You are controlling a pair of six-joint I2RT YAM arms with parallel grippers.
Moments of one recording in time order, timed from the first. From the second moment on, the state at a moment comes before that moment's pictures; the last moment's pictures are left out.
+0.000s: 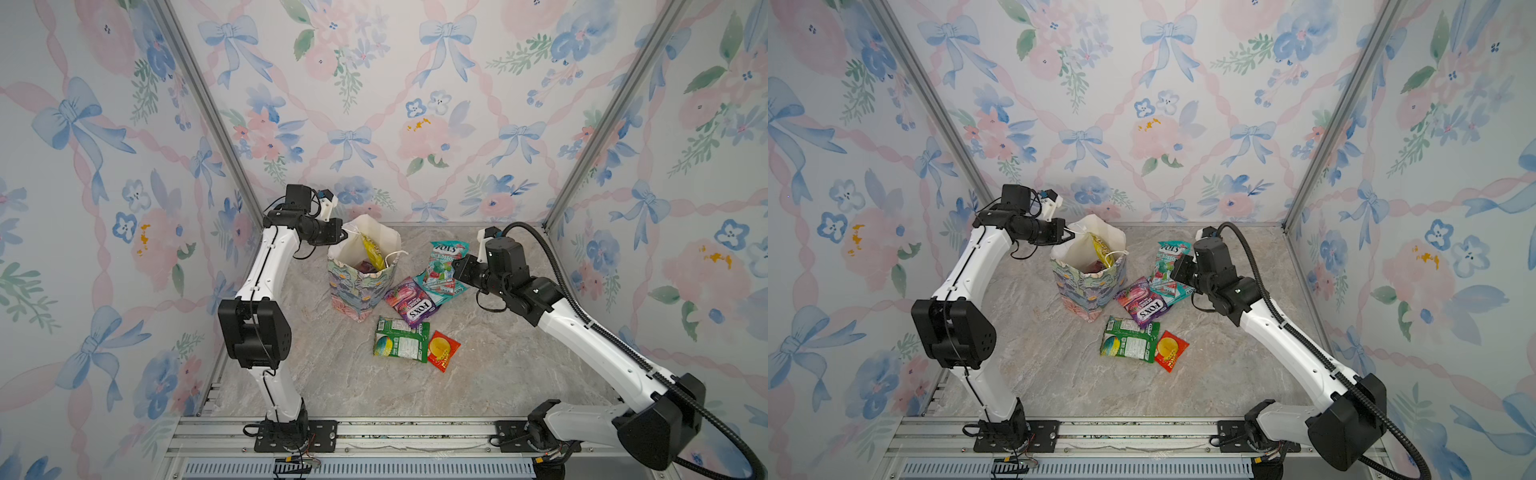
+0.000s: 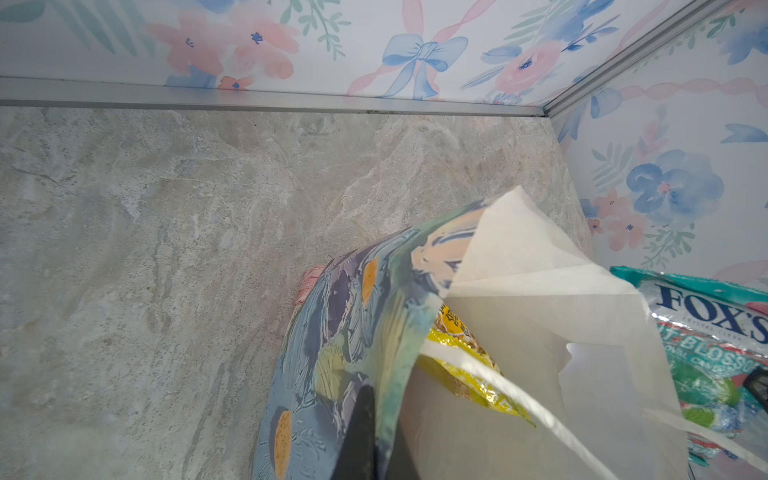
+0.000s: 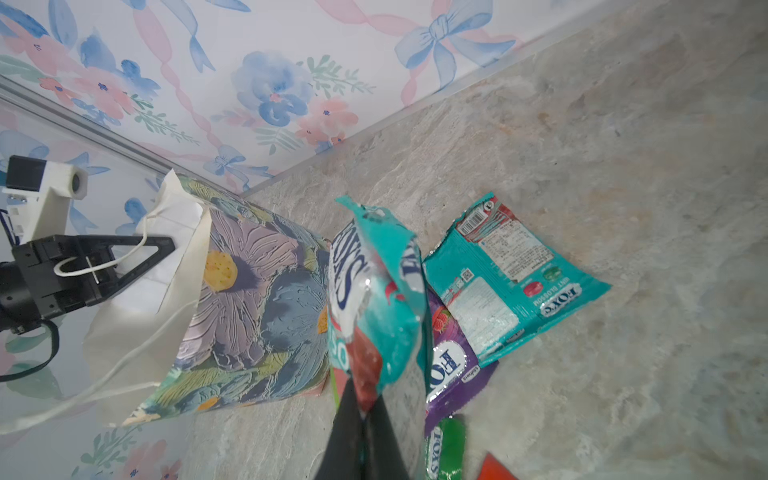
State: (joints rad) left arm -0.04 1.85 1.84 -0.89 0.54 -0.07; right arm 0.54 1.31 1.21 -0.42 0.04 0.74
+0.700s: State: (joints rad) left arm -0.04 1.84 1.84 -0.89 0.54 -0.07; right arm 0.52 1.62 1.72 -0.42 0.04 0.55
